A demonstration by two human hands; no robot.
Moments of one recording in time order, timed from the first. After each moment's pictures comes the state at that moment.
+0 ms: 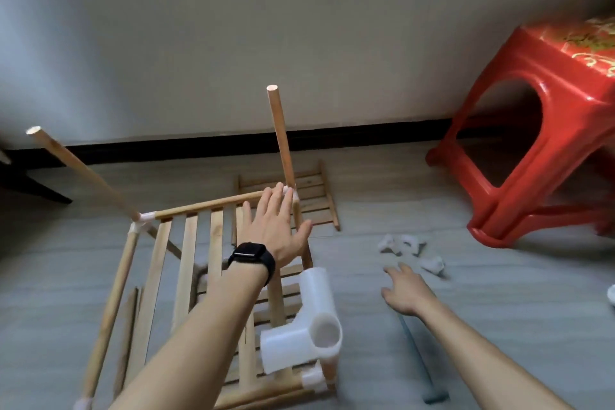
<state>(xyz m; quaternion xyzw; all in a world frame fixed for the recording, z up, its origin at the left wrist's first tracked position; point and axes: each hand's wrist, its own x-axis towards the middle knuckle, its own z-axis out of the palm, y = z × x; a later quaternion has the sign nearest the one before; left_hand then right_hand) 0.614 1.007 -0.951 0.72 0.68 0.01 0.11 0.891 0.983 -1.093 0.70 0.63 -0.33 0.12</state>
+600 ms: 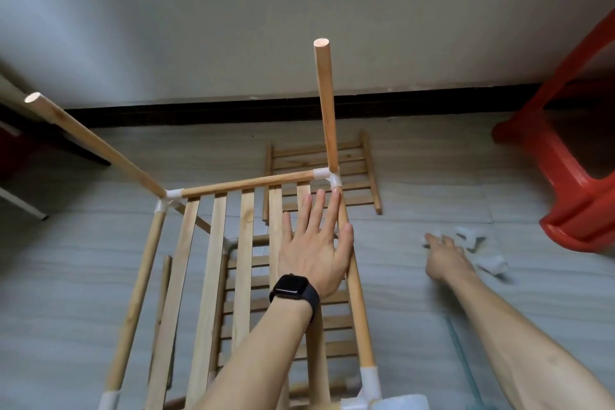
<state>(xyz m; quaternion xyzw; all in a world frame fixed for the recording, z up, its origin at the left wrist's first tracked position) 0.619 0.985 -0.998 0.68 0.71 0.08 0.16 0.885 1.066 -1.166 0.73 0.60 -0.28 0.15</state>
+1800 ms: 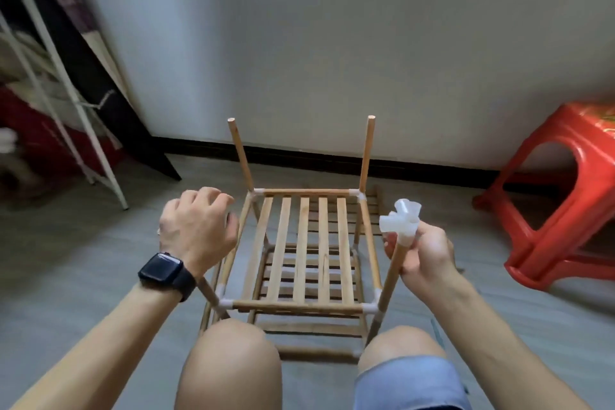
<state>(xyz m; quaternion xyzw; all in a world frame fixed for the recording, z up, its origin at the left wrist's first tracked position) 0.446 0.764 -0.795 0.60 0.78 0.07 -0.14 0.752 0.823 -0.808 0.49 0.21 -0.67 -0.52</state>
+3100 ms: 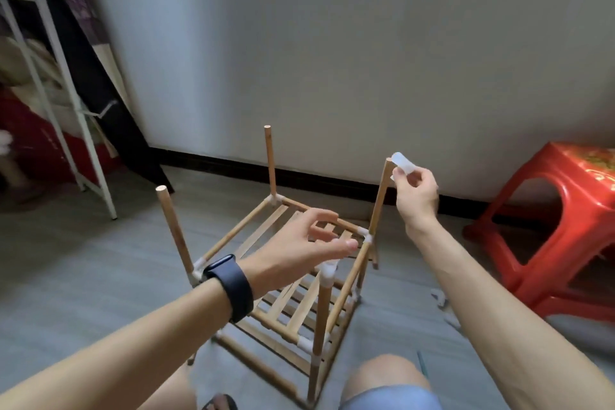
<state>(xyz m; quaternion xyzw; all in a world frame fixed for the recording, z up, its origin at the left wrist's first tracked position) 0.559 0.782 -0.755 0.58 0.57 0.34 0.48 0.746 0.954 -0.790 0.58 0.48 -0.37 -0.55</state>
